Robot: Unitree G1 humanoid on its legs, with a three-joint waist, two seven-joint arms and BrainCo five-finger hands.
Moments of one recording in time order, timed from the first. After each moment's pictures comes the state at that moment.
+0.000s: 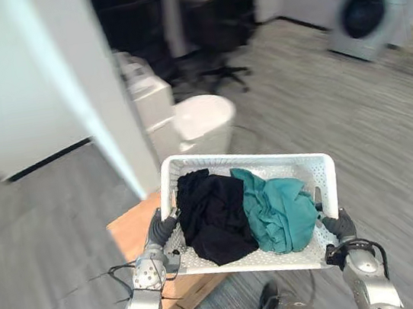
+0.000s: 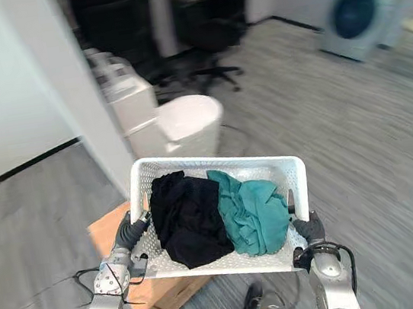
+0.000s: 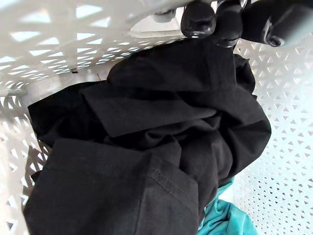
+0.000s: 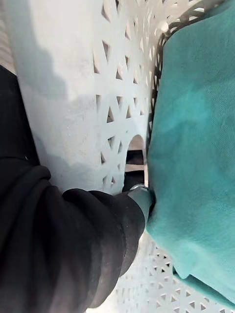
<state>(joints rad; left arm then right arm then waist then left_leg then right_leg) 0.10 0.14 -0.06 0.11 0.20 -0.01 0.04 0.13 -0.09 -0.16 0.19 0.04 0.09 -0.05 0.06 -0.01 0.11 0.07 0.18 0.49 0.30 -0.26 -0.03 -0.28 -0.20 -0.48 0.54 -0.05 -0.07</state>
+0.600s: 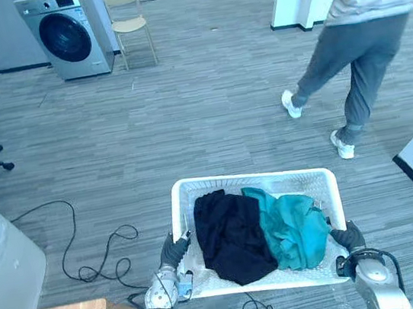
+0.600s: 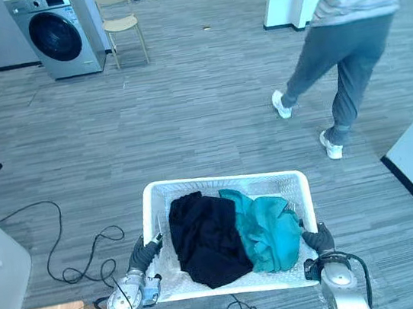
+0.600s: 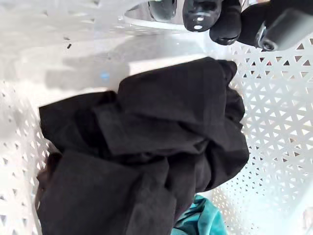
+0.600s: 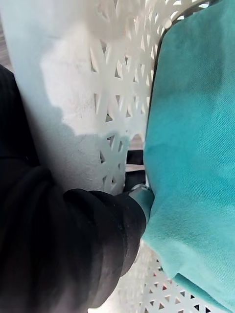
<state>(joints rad) 0.20 0.07 -0.07 0.18 0.05 0.01 0.02 0.16 -0.16 -0.14 0.29 0.04 0.07 -0.04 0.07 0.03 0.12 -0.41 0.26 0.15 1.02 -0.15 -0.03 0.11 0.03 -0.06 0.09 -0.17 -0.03</state>
